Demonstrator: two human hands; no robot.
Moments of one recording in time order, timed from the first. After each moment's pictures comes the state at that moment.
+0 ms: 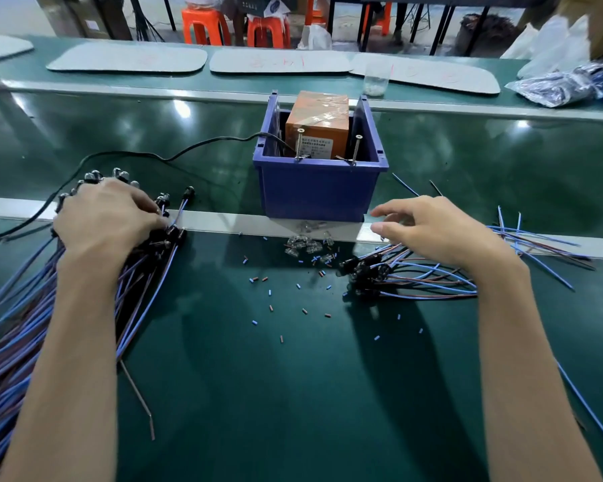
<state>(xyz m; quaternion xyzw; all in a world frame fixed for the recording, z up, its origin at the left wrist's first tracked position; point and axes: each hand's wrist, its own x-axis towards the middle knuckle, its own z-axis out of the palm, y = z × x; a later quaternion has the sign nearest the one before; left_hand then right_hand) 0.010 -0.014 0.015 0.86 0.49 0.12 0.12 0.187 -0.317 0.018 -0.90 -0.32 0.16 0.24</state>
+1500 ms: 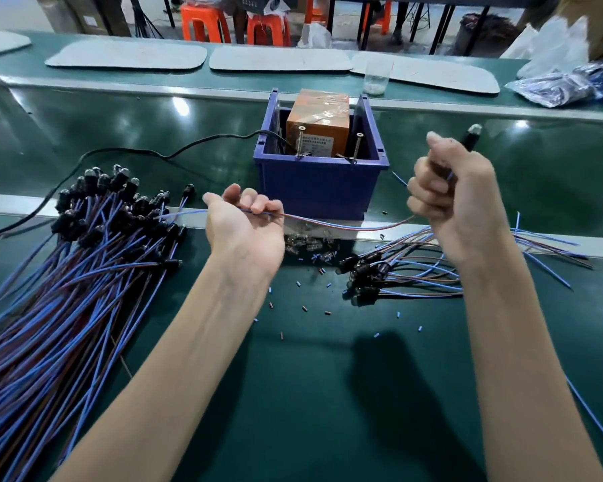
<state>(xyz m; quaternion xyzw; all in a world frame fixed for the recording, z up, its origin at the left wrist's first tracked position) 0.069 -0.145 0.027 0.08 0.28 0.34 0.90 0.171 -0.307 0.040 -0.55 -0.19 0.18 0.79</state>
